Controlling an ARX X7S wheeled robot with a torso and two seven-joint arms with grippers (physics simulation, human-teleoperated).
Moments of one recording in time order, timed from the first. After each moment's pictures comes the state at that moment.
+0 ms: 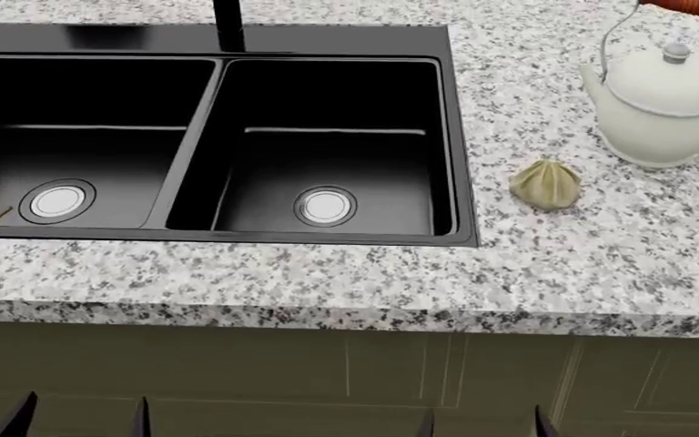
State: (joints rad) left arm 0.01 -0.11 0.10 0.06 -0.12 0.04 -0.08; right arm 0.01 0.17 -0.16 -0.11 0.13 0.07 0.20
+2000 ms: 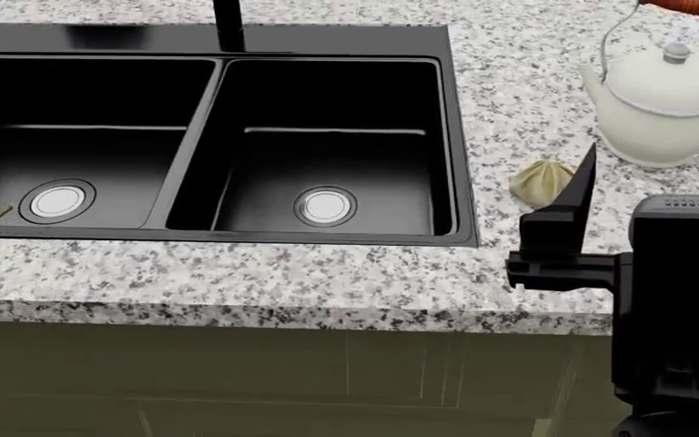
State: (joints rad) left arm -0.41 -0.30 -0.06 0.61 -0.19 -0.63 -0.28; right arm 0.50 0.41 -0.05 -0.50 0.18 0.71 0.27
